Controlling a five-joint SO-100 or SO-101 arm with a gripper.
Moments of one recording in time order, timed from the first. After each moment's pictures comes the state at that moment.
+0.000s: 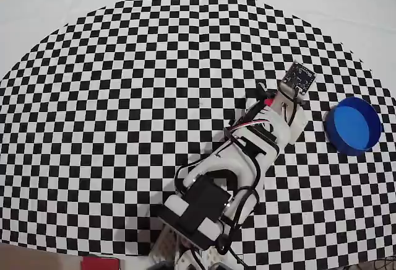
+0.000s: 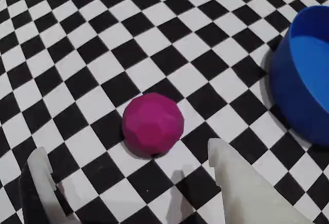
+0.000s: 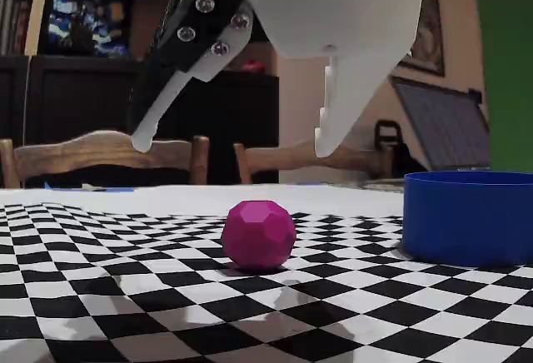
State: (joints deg) arm 39.6 104.1 143.6 -2.8 -93.7
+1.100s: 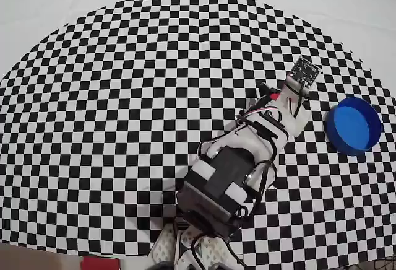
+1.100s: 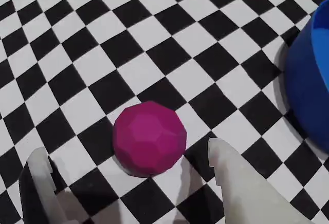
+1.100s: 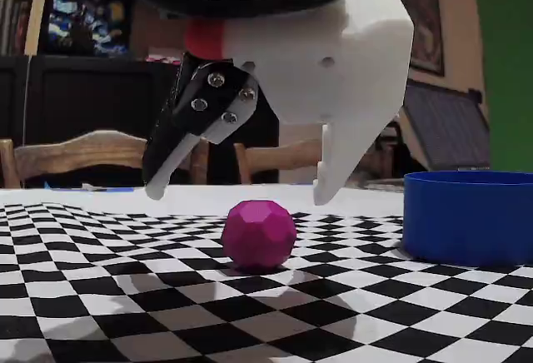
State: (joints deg) arm 39.5 88.6 132.5 -2.8 -93.7
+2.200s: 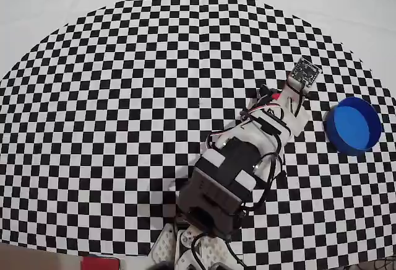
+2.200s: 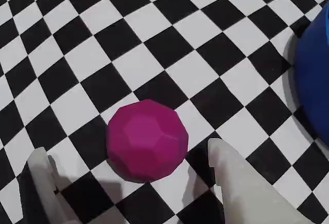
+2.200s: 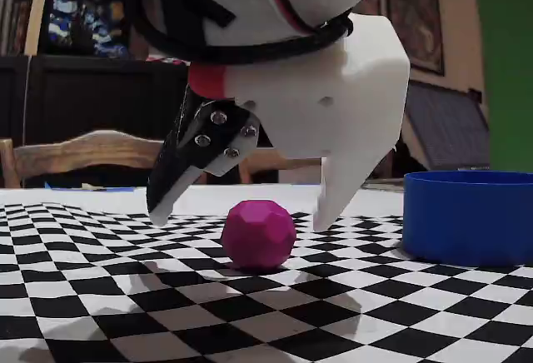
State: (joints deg) arm 39.6 82.4 128.2 -2.8 -93.7
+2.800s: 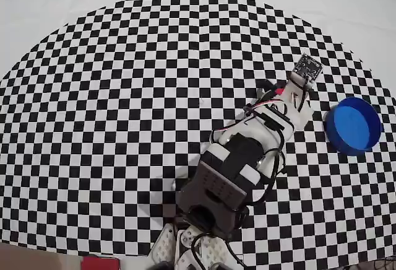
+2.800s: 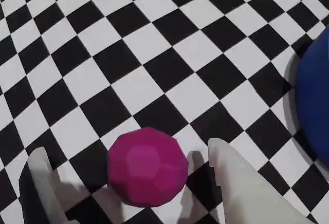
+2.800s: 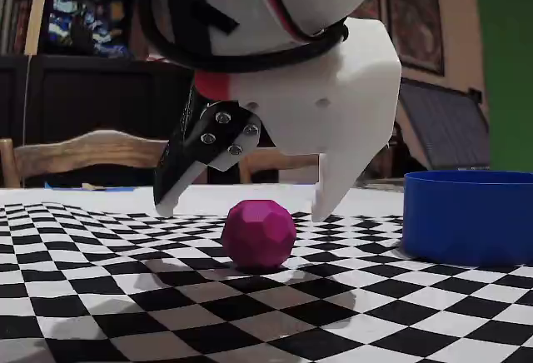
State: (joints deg) arm 39.6 79.5 123.6 -2.8 -93.7
